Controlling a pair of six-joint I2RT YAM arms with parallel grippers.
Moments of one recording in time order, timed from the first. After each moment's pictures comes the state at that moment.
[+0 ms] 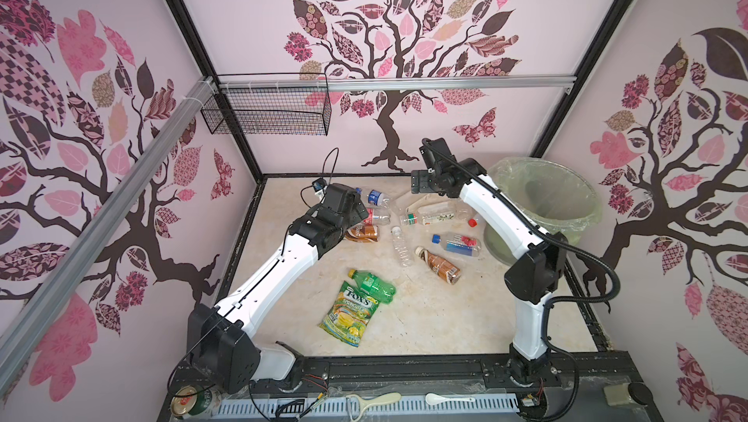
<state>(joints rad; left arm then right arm) -0.50 1.38 1.26 -0.62 -0.33 -0.82 0.50 2.03 2.11 -0.95 0.34 0.39</state>
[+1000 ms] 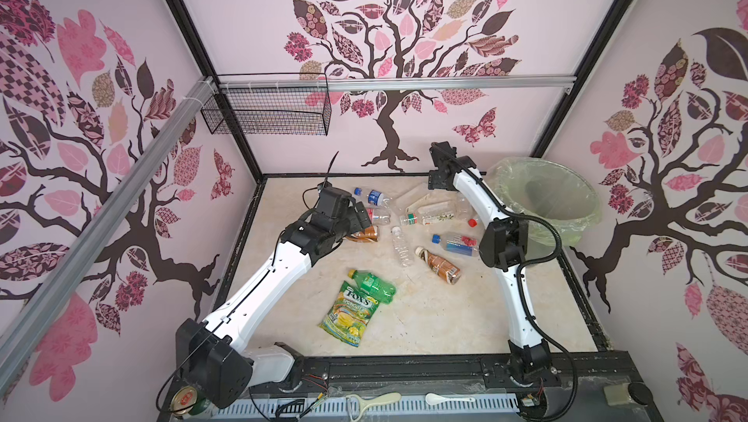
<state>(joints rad) -0.50 1.30 1.23 -0.63 -0.18 -0.72 0.29 2.47 2.46 -1.00 0.45 0.42</state>
